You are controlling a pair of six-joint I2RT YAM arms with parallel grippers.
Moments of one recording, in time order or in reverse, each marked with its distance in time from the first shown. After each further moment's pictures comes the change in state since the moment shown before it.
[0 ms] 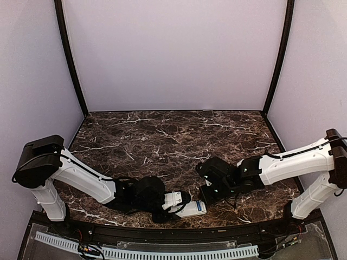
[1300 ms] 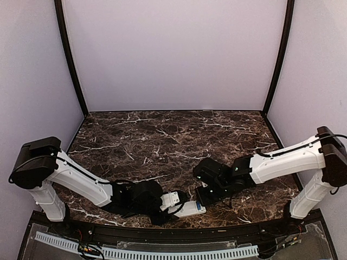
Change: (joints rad) left arm -0.035 -0.031 -0.040 0.012 -0.095 -0.107; right arm -0.007 0.085 0.056 -0.053 -0.043 0.047
